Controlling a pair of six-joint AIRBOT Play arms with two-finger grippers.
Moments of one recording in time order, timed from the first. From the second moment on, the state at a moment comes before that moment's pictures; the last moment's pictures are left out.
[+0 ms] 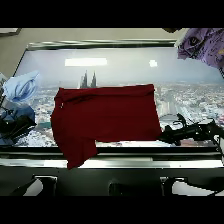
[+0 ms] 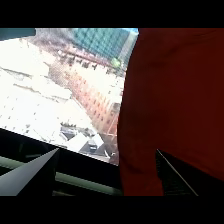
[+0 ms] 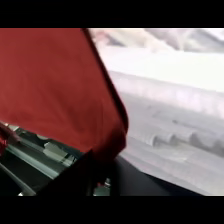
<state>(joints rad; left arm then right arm) 0.48 -1.01 0.88 1.25 -1.29 -1.53 -0.45 -1.48 0.73 -0.90 1.31 1.15</state>
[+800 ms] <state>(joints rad) 0.60 -1.02 0.49 0.90 -1.17 -1.25 -0.44 -1.42 0.73 -0.86 1.24 1.14</state>
